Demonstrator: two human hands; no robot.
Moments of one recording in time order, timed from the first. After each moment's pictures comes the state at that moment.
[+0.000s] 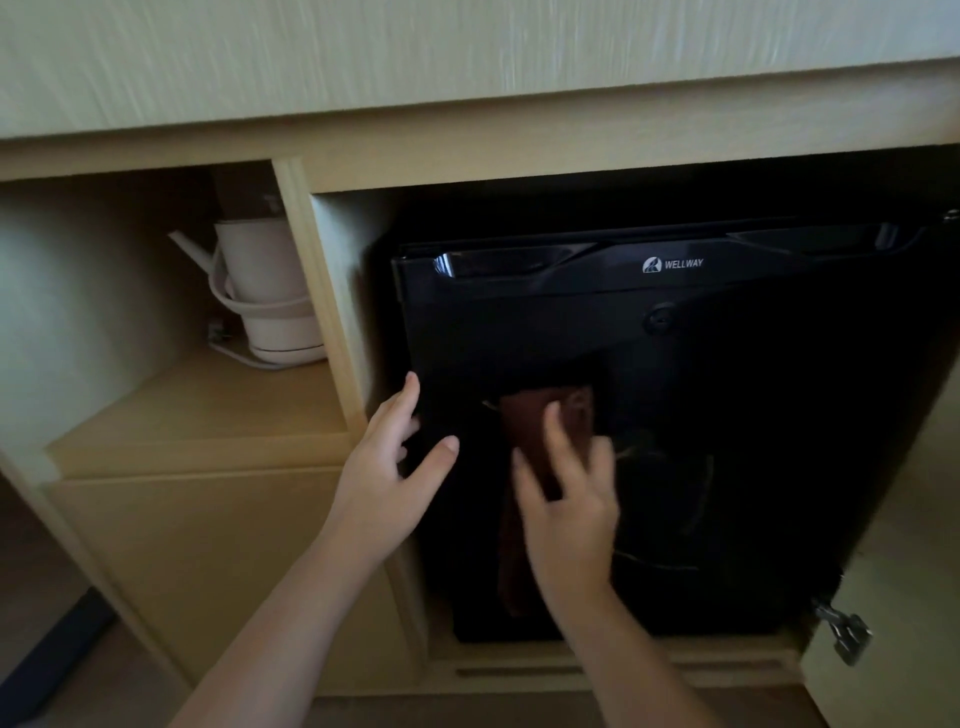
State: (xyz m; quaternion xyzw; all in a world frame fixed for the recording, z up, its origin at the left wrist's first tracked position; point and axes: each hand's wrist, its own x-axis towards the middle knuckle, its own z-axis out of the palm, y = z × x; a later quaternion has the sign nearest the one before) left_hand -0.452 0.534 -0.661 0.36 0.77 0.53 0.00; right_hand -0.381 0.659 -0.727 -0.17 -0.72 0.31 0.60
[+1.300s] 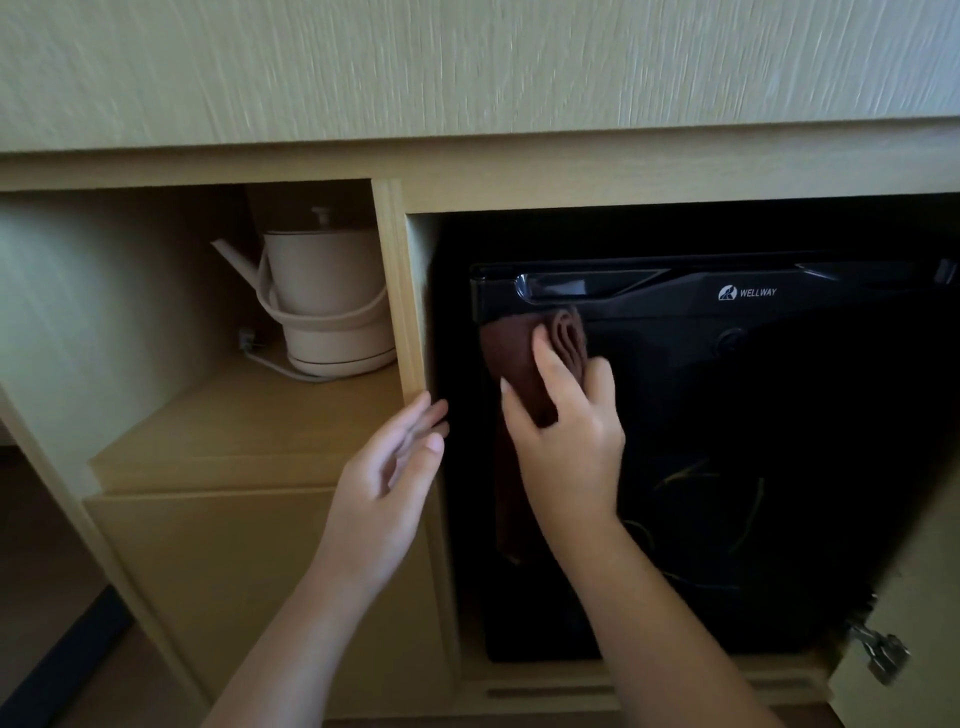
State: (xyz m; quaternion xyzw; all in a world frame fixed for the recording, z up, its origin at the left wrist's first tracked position) left_hand -0.469 0.488 -0.645 0.37 0.64 0.67 0.04; right_hand -0.424 0.625 -0.649 -0.15 -0.73 0.22 0.63
